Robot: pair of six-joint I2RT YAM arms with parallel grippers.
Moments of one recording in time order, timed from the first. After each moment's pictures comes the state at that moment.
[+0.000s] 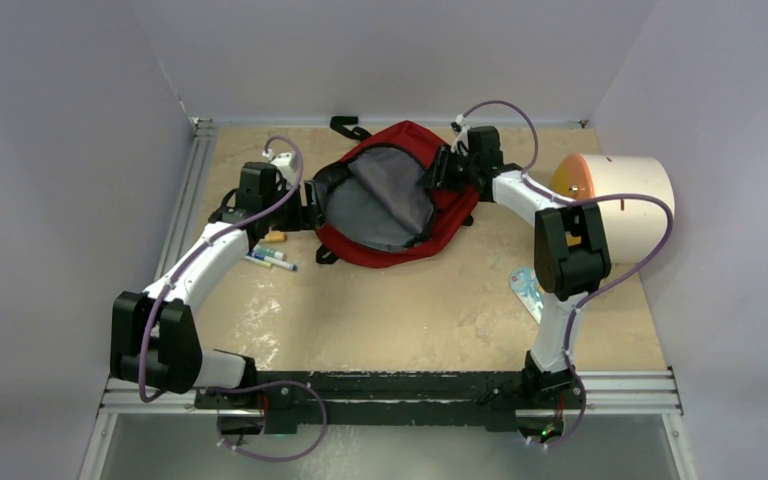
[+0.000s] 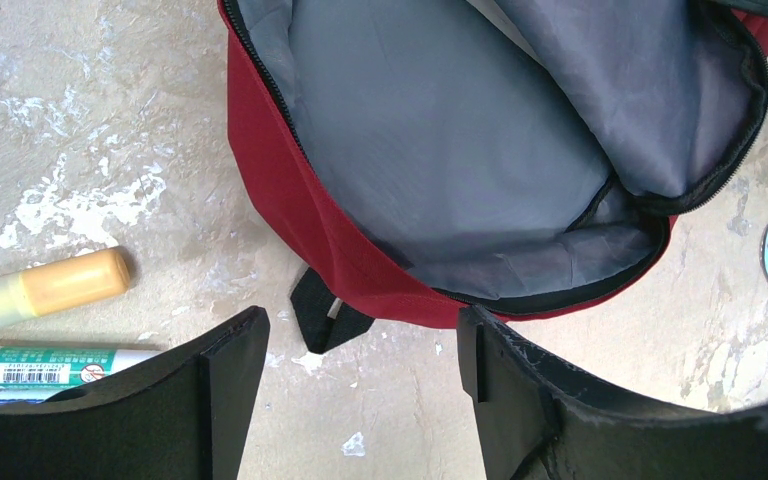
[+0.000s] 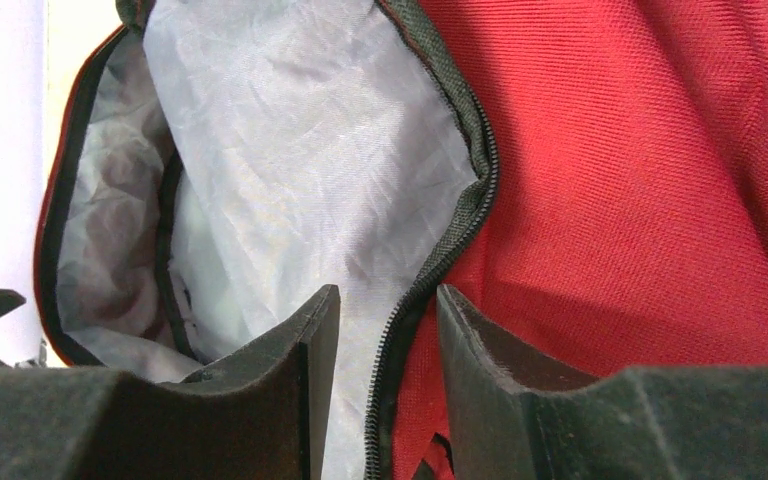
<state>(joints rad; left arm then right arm) -0.21 1.37 0.97 -0.32 0.24 -0.29 0.26 1.96 1.41 -0.12 -0.44 0.45</state>
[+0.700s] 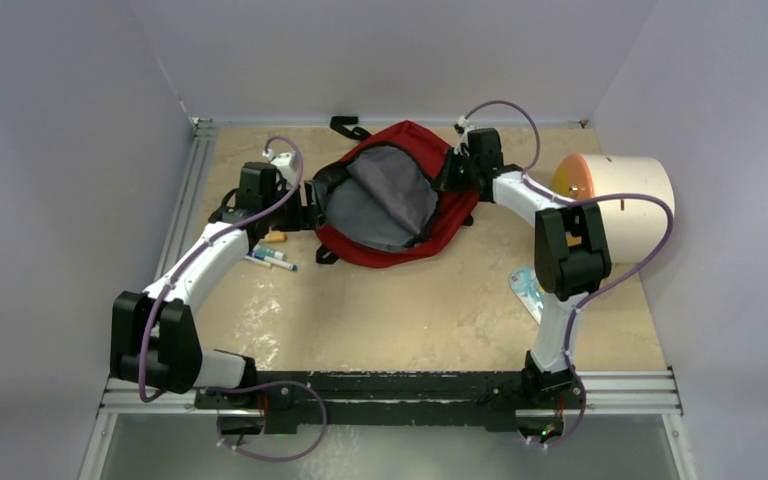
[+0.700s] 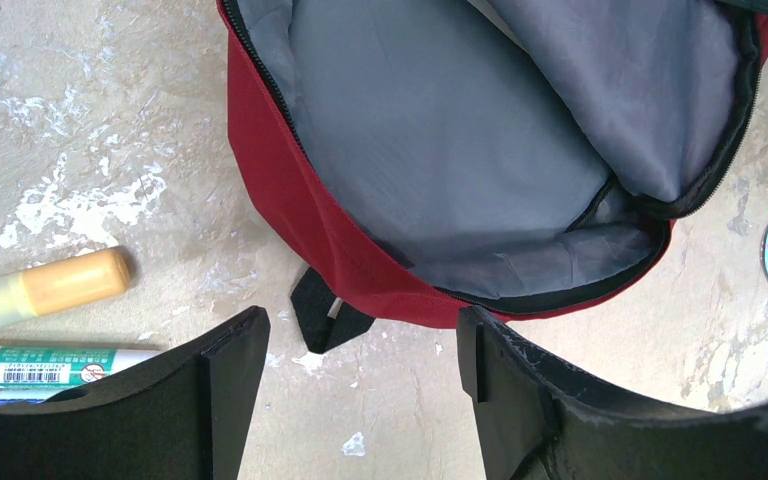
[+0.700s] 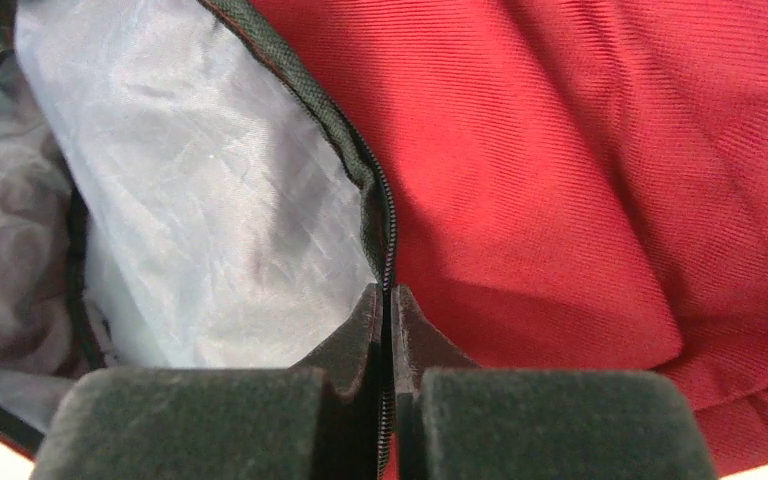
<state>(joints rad) -0.21 1.37 0.97 -0.32 0.24 -0.29 0.26 1.96 1.41 -0.16 -0.28 0.38</state>
